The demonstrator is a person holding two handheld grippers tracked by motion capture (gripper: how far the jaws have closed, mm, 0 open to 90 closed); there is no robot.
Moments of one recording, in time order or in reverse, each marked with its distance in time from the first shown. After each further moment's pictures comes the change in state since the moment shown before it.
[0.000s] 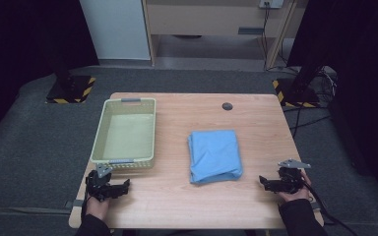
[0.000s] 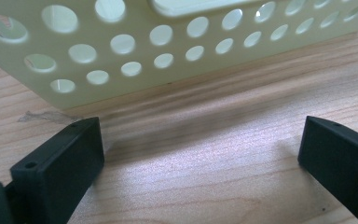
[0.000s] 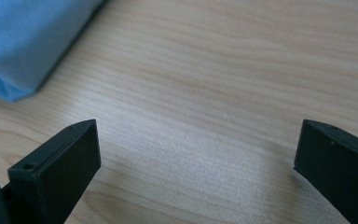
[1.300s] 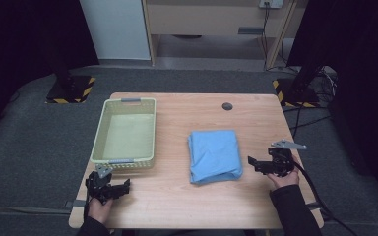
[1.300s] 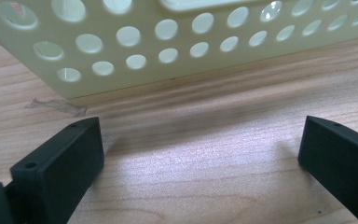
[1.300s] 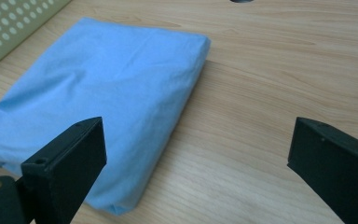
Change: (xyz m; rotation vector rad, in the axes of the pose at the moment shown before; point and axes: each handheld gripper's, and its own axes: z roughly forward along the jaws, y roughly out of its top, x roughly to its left) left arm -0.006 -0.001 -0.001 0.000 0.045 -0.044; right arm 0.030 0.072 -0.008 -0.117 0.118 0.040
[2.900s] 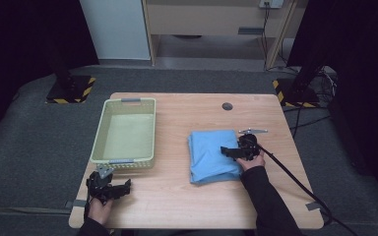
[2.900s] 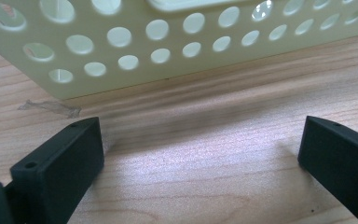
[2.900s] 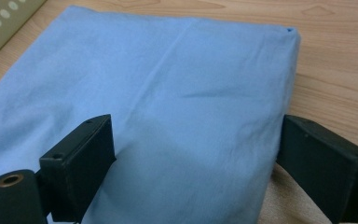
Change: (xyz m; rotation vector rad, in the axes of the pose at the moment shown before) left arm -0.002 0.000 0.000 0.000 -0.008 0.008; right arm 0.023 0.021 0.110 0.107 0.084 0.062
